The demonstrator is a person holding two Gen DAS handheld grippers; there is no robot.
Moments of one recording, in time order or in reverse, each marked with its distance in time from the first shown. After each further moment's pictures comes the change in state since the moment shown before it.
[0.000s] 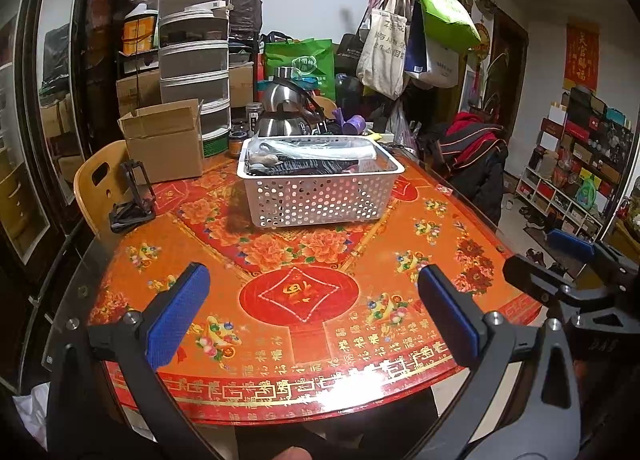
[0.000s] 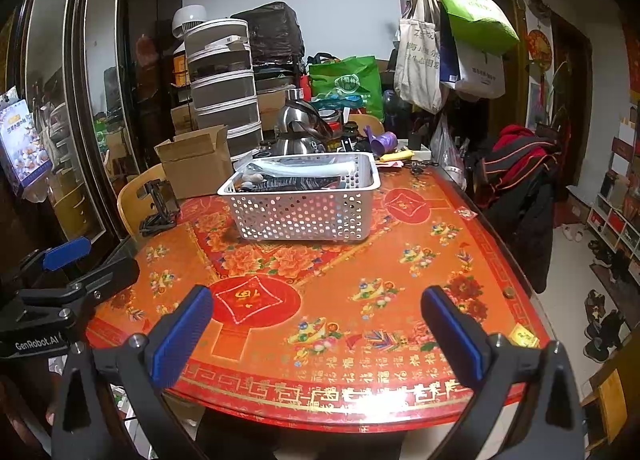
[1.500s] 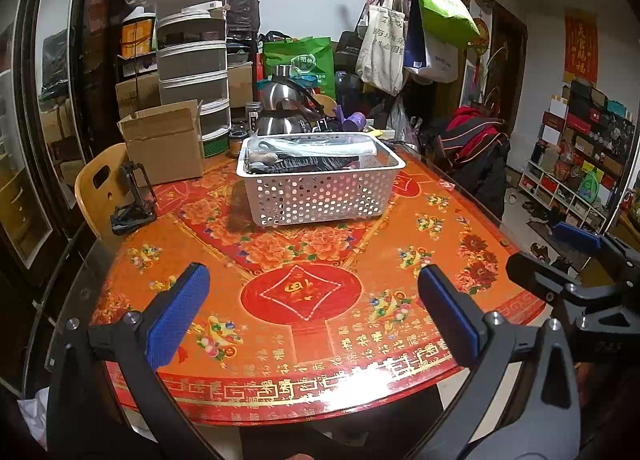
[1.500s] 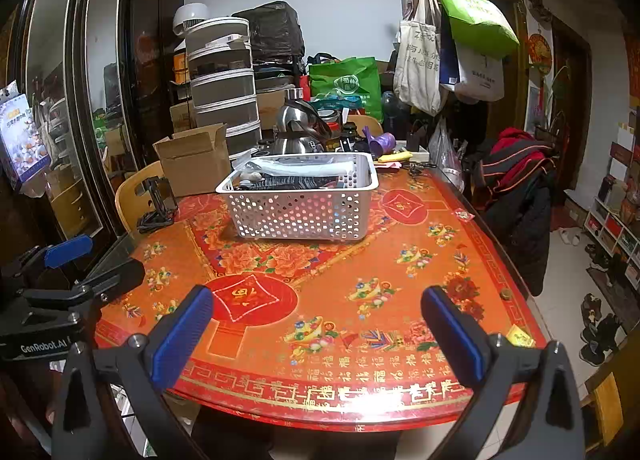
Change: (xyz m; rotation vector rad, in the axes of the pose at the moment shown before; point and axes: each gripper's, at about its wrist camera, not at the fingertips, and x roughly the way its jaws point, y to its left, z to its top) left arm 0.005 -0.002 -0.006 0.015 0.002 0.007; right arm 0.000 0.001 -0.003 -0.018 -0.003 -0.010
